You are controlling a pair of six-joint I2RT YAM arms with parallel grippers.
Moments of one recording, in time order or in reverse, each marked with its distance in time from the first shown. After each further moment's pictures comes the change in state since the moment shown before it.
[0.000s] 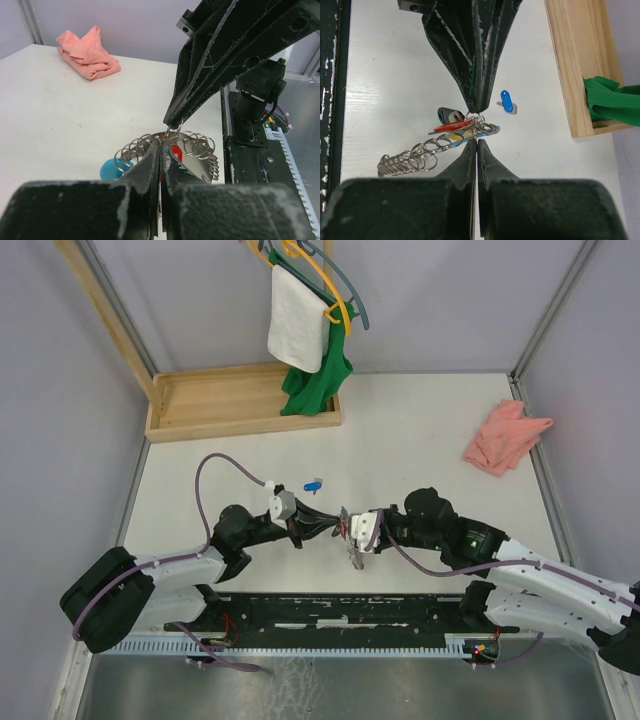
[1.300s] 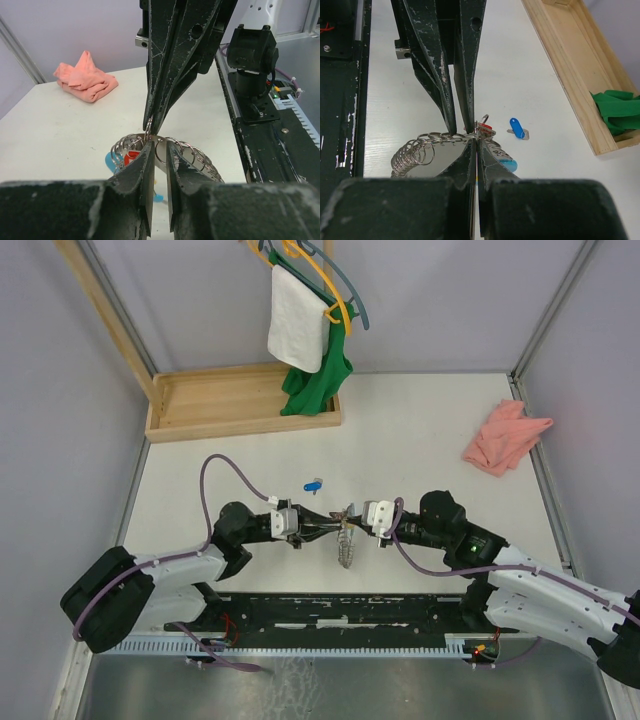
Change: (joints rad) left arm 0.009 0.002 0.013 0.008 0.163 0.238; right arm -0.093 -0.067 -0.168 0.323 -0.166 0.236
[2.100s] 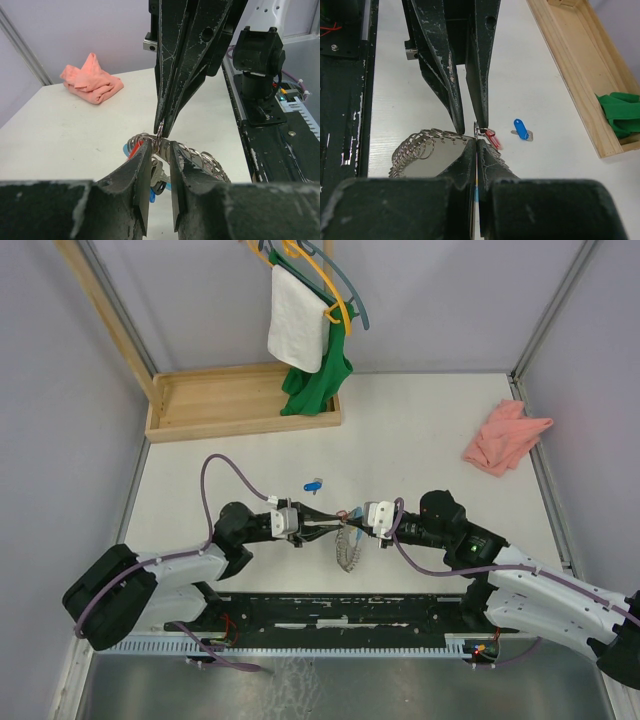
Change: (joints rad) left arm 0.000 0.013 -0.001 0.033 -0.026 0.003; right arm -0.006 0.000 0.000 -0.005 -0.027 -0.001
